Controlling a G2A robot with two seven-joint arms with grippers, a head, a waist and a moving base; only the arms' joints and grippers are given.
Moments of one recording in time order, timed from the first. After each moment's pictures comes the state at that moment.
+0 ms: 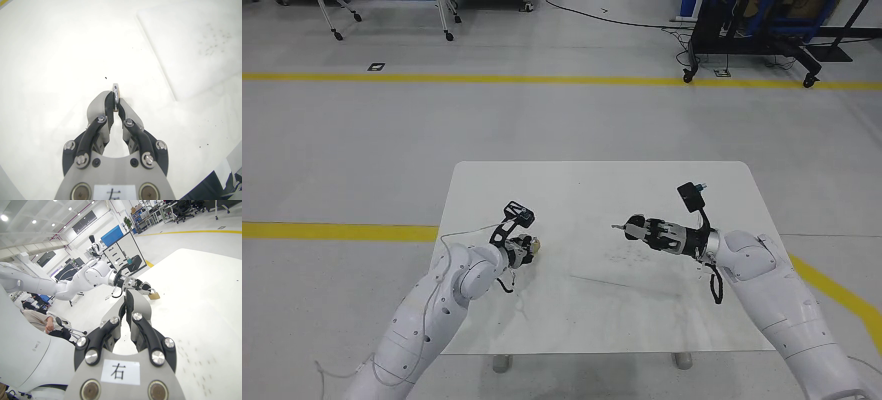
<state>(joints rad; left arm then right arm) 1.13 -1.18 -0.98 -1.46 1.01 -0.15 -0.80 -1.17 -1.00 1.19 -1.26 0.06 -1.01 0.77</state>
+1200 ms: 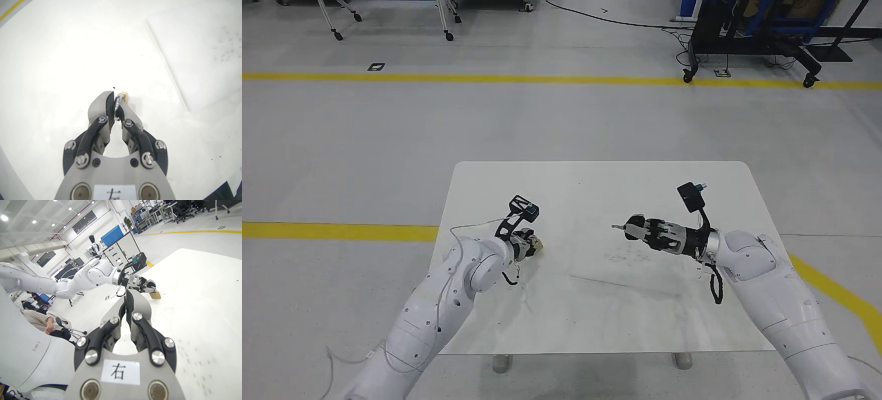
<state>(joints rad) 1.06 -1.21 -0.93 -1.38 1.07 -0.13 -0.77 -1.17 -1.00 1.19 -1.26 0.06 -1.01 0.77</state>
